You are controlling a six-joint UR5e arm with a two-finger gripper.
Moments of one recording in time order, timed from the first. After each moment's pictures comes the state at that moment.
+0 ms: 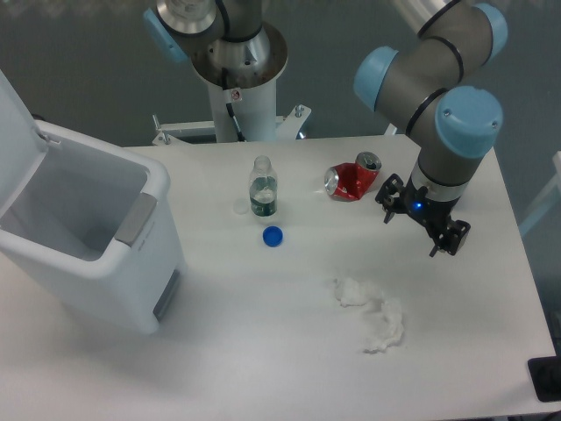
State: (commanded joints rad) arm 2.71 -1.98 -1.49 -1.21 1.53 1.45
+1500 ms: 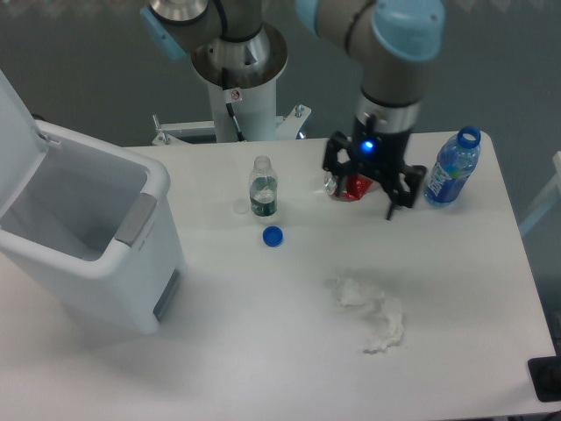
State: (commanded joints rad) arm 2.61 -1.62 -1.62 -1.25 1.31 1.08
